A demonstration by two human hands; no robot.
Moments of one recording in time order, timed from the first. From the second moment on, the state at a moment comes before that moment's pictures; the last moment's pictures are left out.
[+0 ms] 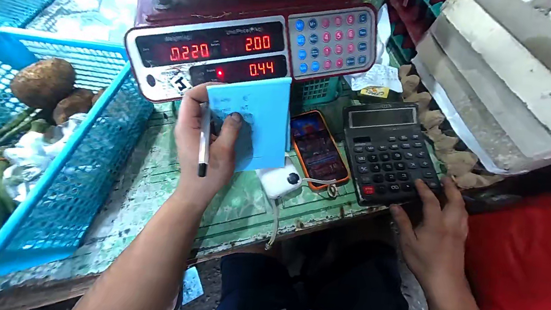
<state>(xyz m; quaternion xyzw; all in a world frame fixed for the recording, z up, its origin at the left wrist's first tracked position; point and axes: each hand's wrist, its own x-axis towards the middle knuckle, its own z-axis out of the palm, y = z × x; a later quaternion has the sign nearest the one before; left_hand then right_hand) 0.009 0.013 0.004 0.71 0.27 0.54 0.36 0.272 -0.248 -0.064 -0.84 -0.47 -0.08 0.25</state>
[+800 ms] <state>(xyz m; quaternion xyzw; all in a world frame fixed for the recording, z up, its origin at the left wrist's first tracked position) 0.010 0.012 0.004 0.71 0.30 0.51 0.39 0.267 -0.195 -0.030 -0.81 -0.55 -0.09 0.16</state>
